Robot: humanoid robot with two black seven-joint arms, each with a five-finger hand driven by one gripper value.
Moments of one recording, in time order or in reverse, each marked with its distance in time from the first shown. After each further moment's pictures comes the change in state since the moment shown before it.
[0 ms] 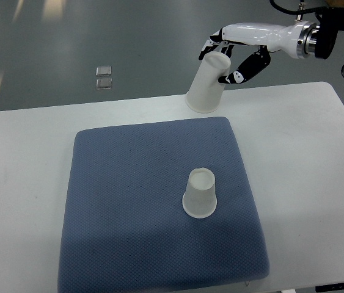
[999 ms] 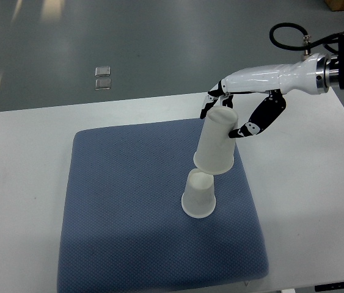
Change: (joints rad) left arm 0.000 0.000 0.000 0.000 0.000 0.000 0.000; right arm -0.037 -0.200 -0.012 0.310 0.028 0.156 0.000
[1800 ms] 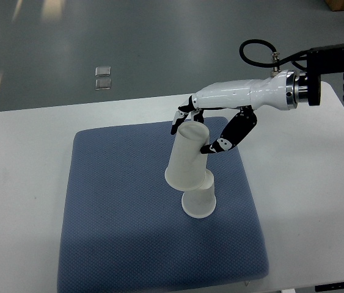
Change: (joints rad) left arm 0.000 0.000 0.000 0.000 0.000 0.000 0.001; right arm -0.034 0.112 0.000 0.021 -0.004 -0.065 -0.001
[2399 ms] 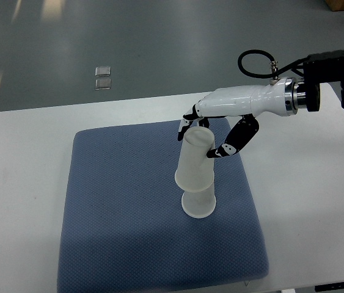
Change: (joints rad) left arm 0.000 0.000 0.000 0.000 0.000 0.000 -0.001; right arm -0.032 0.002 0.000 -0.004 -0.116 0.007 0.008
